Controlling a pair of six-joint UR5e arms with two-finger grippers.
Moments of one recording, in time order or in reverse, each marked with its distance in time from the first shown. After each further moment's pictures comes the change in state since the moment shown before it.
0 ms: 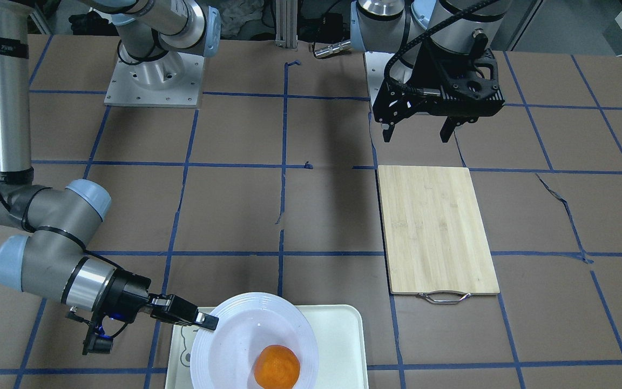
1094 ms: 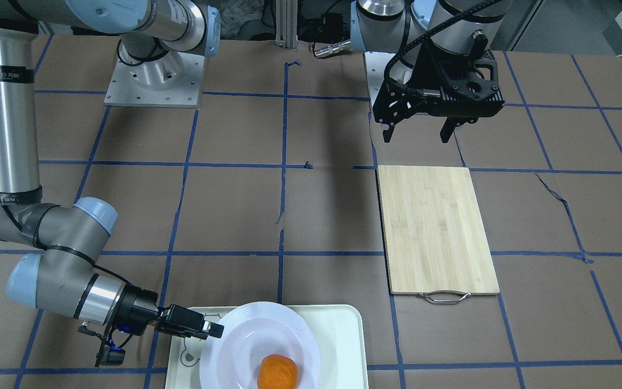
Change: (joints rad) left arm 0.000 -0.001 0.000 0.000 0.000 0.000; right arm 0.001 0.023 -0.019 0.002 -0.056 -0.034
